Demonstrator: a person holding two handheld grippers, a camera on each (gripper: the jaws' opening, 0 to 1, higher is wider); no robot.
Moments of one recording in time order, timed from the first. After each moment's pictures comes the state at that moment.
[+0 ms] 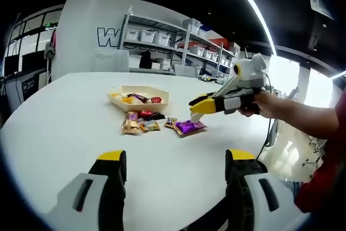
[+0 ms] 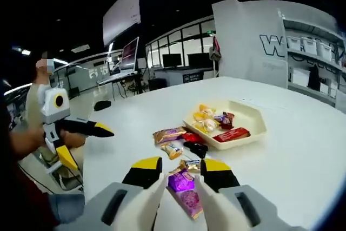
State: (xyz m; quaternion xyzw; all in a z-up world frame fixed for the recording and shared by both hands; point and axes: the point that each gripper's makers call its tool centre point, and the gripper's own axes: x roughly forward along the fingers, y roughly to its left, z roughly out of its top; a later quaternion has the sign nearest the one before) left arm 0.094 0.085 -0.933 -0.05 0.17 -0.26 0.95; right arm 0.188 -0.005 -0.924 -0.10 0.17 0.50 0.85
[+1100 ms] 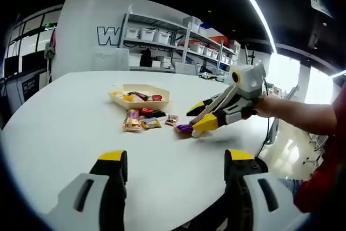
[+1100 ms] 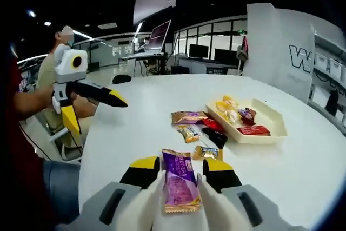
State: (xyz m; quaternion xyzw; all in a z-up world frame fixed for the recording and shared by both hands) left arm 0.089 0.090 -0.934 -0.04 0.18 -0.26 0.95; right arm 0.169 -0.001 -0.954 -0.14 0.17 0.54 0.81
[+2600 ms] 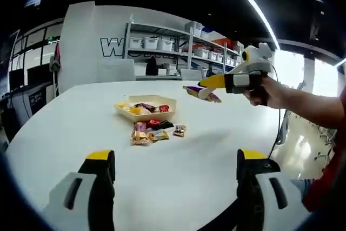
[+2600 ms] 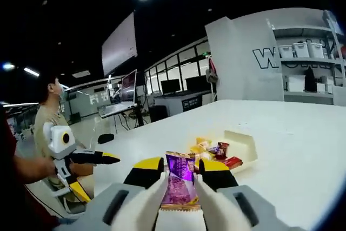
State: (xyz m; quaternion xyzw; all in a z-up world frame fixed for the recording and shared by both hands) left arm 0.103 0.091 -0.923 -0.02 0.15 -0.23 0.96; right arm 0.207 -0.019 -0.850 0.02 0.11 0.46 0.88
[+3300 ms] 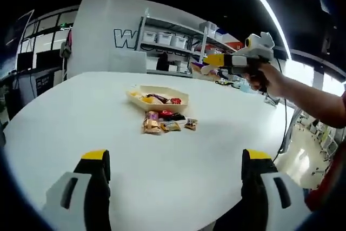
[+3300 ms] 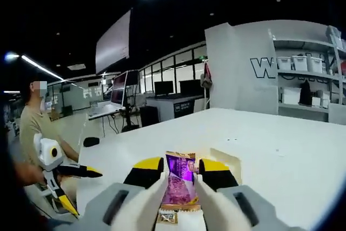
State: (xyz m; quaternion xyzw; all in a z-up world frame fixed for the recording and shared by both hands) left arm 0.106 0.109 -0.941 -0.05 0.16 -0.20 0.97; right arm 0.262 -0.011 -0.822 -0.01 0.09 0.44 0.90
